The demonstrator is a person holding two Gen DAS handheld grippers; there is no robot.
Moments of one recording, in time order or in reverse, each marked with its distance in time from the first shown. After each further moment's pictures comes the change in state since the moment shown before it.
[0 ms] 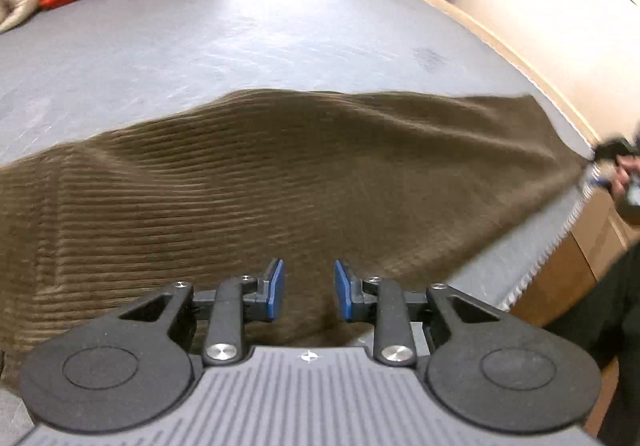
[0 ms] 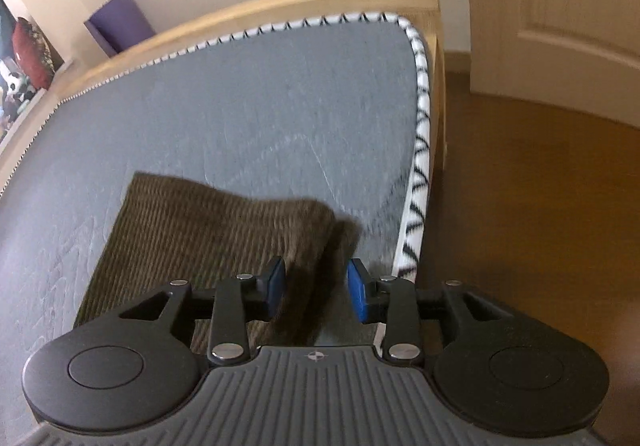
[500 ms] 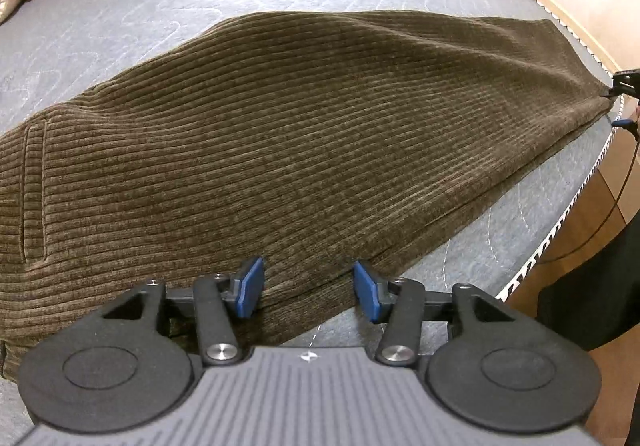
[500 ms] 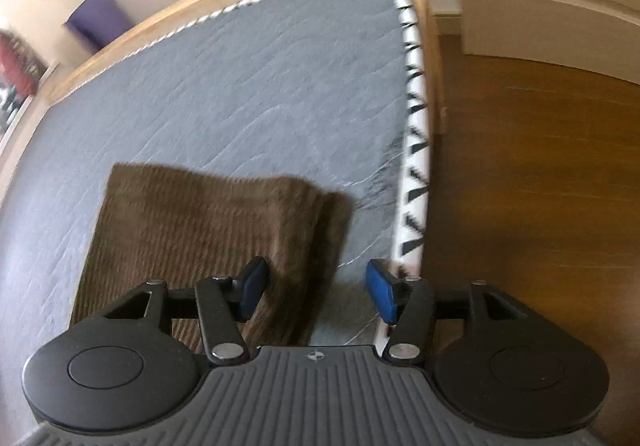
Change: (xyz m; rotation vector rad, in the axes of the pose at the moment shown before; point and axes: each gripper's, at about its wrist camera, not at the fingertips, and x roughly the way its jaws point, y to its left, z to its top) left arm 0.033 -0.013 -0.017 0.124 0.154 0.060; right arm 0.024 -0.010 -0.004 0.101 0.052 -0.003
